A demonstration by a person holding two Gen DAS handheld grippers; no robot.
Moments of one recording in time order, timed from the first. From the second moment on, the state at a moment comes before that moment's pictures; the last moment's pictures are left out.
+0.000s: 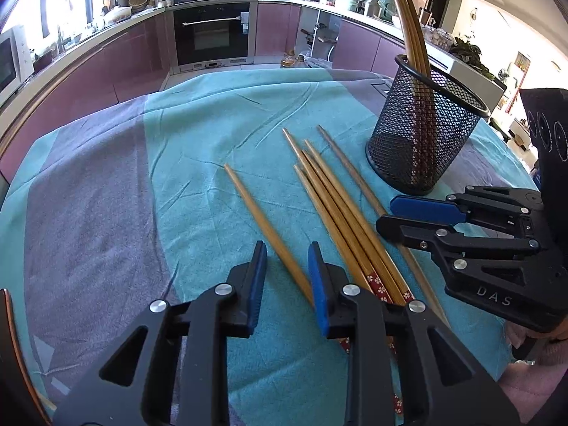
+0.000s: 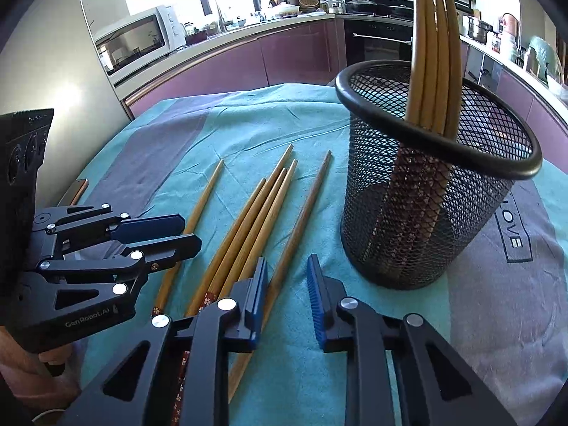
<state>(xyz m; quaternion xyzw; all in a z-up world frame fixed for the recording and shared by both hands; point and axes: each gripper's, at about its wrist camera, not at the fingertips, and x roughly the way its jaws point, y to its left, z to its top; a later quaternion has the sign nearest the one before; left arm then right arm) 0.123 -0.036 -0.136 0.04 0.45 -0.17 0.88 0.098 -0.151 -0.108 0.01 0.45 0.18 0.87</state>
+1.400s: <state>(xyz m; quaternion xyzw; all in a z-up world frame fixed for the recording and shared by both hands) 0.100 -0.033 -0.127 0.05 0.43 -0.18 0.88 0.091 -0.149 -0.109 0.02 0.46 0.23 0.86</state>
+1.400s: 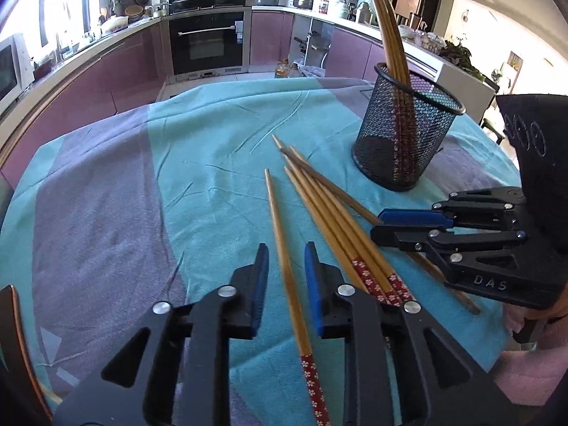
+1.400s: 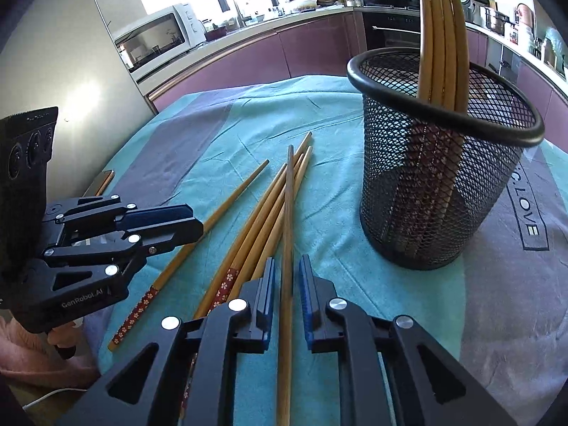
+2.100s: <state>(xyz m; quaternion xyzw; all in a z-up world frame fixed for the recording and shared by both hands) 0.103 -0.028 -0.113 0.02 0.43 -0.19 0.88 0.075 -0.171 -0.072 0.05 0.40 0.24 0.88</state>
